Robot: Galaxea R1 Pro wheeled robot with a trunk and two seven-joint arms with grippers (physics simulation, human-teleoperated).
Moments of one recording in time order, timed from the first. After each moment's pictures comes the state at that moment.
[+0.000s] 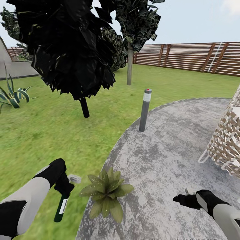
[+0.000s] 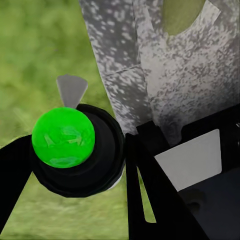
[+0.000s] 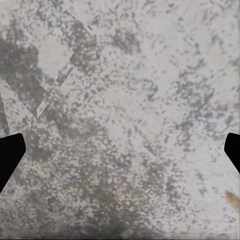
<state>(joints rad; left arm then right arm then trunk) -0.94 0.15 0.03 -0.37 -1.05 0.97 -1.15 -0.79 -0.30 -0.19 -0.12 0.06 0.46 0.34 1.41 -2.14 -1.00</state>
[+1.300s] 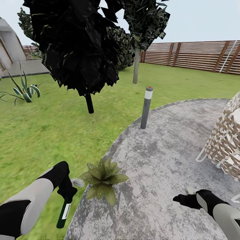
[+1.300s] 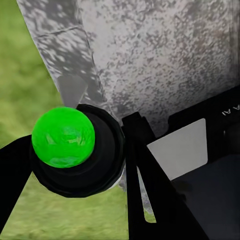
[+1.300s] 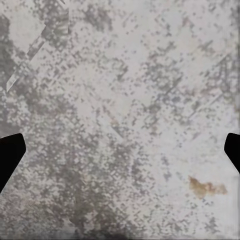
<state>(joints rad) -0.94 0.12 0.03 -0.31 -1.05 0.97 -1.15 -0.79 -0.30 -0.19 -0.12 0.06 0.46 0.33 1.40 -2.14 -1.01</state>
